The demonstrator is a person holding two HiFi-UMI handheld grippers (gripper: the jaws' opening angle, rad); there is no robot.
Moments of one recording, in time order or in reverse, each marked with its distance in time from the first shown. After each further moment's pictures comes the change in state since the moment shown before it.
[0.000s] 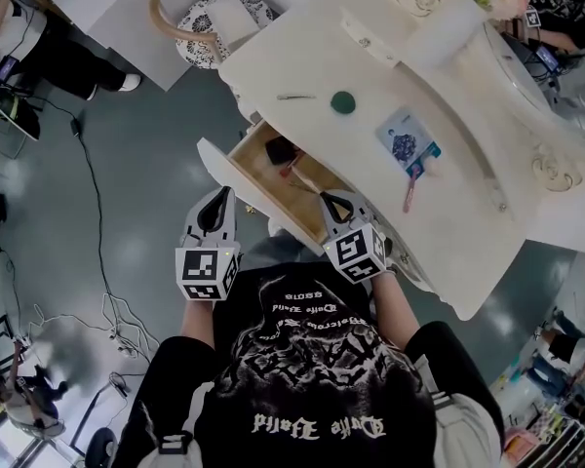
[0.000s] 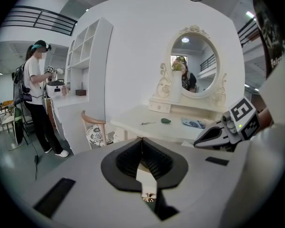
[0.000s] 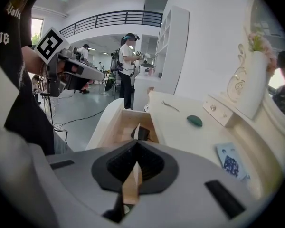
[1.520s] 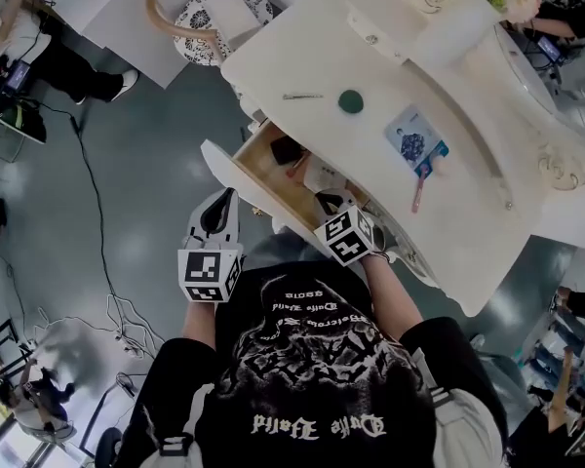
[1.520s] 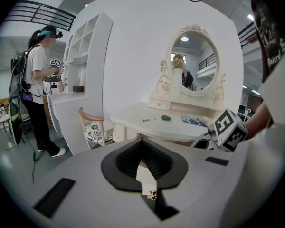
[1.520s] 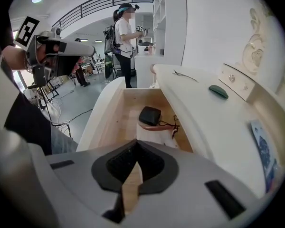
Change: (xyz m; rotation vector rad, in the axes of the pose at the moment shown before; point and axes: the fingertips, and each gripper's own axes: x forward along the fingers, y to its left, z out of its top) left arm 0.009 0.013 -0.009 -0.005 0.036 -0.039; right arm 0.058 0.023 -0.035 0.103 0.218 0.113
